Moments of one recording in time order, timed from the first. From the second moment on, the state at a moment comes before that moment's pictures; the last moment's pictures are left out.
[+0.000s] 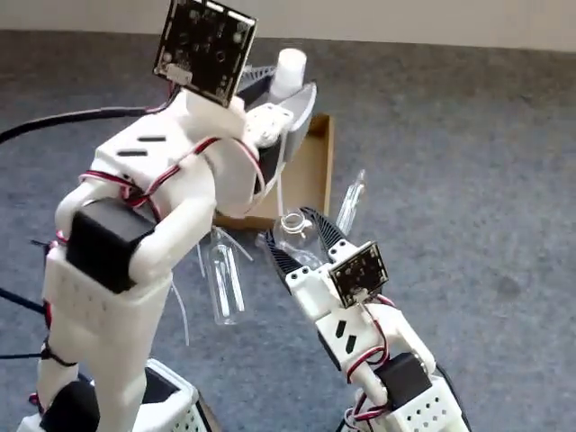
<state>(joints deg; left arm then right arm) 25.5 -26.4 -19.4 70.7 5.4 -34.6 -96.9 86.4 24.7 7.4</state>
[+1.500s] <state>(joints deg) 30.0 -29.8 -3.6 65.7 1.6 -34.6 -96.9 86.4 24.7 7.4</state>
